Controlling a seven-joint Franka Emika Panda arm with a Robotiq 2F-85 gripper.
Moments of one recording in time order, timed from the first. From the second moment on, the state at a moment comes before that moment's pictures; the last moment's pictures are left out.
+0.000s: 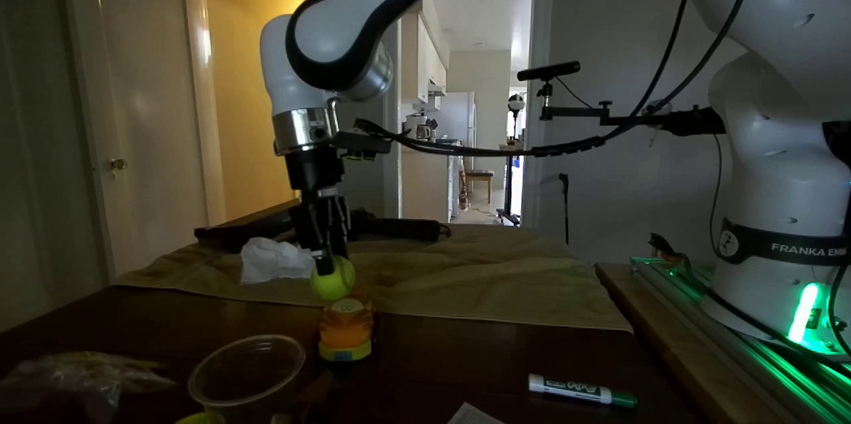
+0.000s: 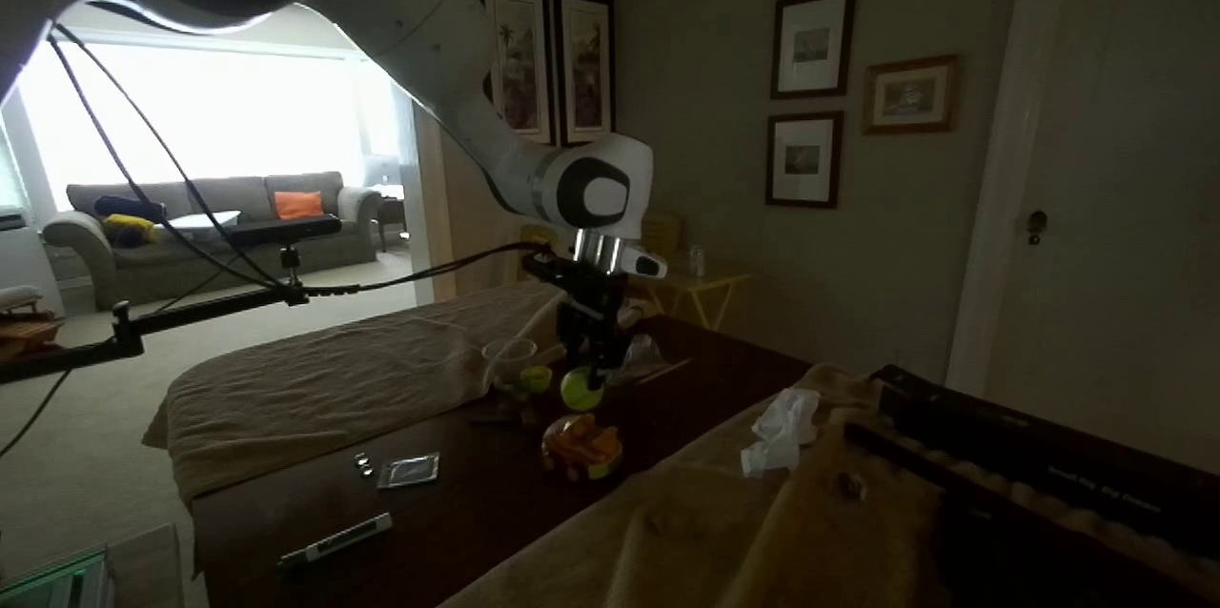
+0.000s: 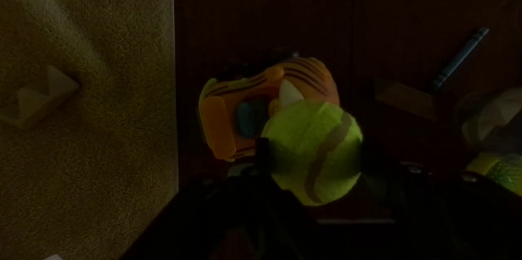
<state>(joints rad) 0.04 0.59 0.07 -1.71 0.04 2.11 0.06</state>
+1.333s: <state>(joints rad) 0.04 0.50 0.04 -1.81 0.05 2.12 0.07</state>
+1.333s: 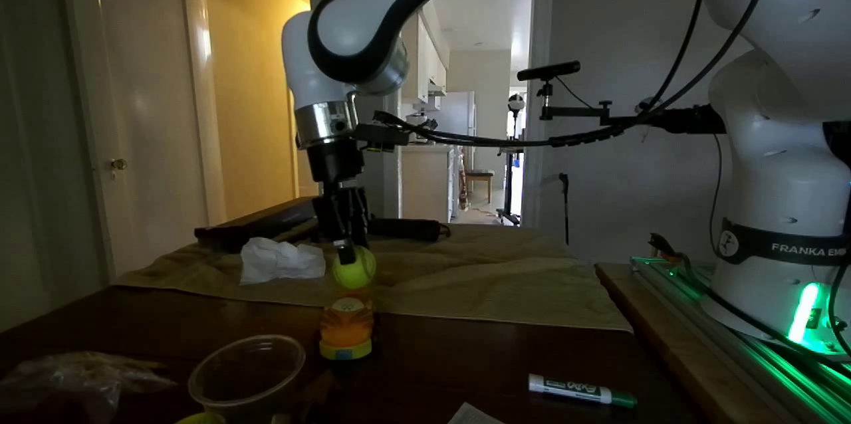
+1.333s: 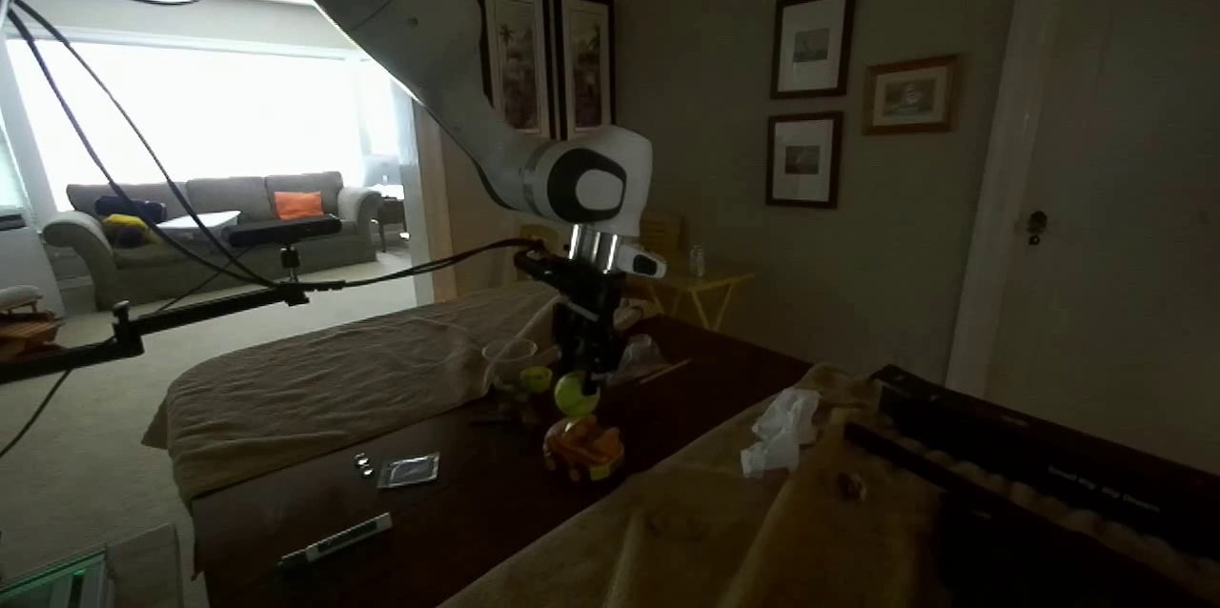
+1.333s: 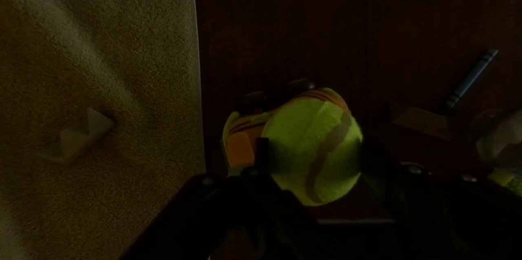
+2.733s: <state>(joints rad) 0.01 0.53 0.02 -1.80 0.05 2.13 0.07</state>
